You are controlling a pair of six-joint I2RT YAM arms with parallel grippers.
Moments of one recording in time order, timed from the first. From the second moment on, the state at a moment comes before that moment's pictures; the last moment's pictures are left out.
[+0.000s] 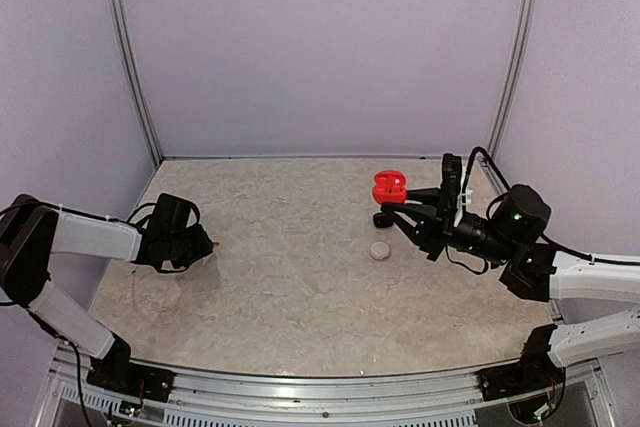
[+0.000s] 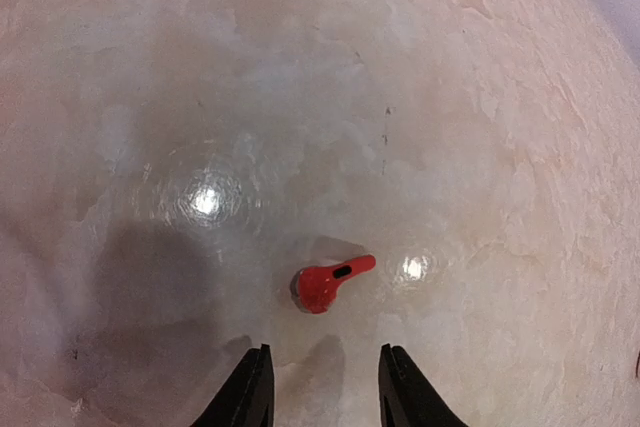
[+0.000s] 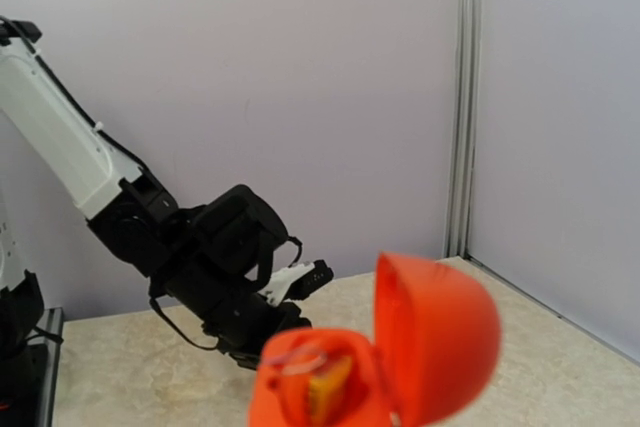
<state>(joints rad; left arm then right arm) -0.37 1.47 0.59 0.05 -0.14 -0.76 0.85 1.01 0.53 0.70 -0.35 0.05</state>
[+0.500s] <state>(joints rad) -0.35 1.63 0.65 0.10 -0.14 -0.70 0.83 1.03 0.53 0.70 -0.36 0.05</state>
